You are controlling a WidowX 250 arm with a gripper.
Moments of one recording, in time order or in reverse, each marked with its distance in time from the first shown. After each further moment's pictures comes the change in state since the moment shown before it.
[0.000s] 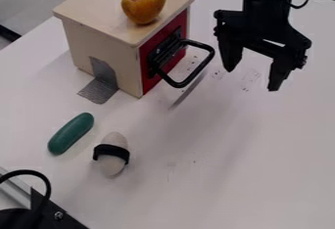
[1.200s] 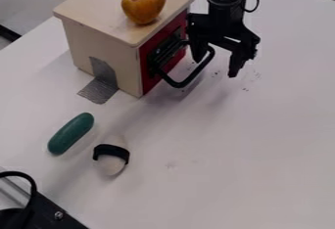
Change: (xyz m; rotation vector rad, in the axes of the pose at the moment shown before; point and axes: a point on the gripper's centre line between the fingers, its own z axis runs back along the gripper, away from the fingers) arm 0.035 0.083 -0.060 0.099 0.038 0.097
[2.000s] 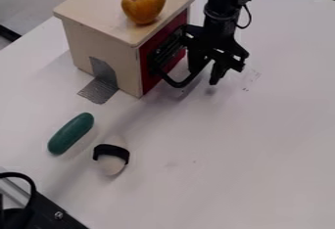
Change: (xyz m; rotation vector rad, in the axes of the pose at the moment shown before) arm -0.004 0.012 -0.025 0.050 0.097 -0.013
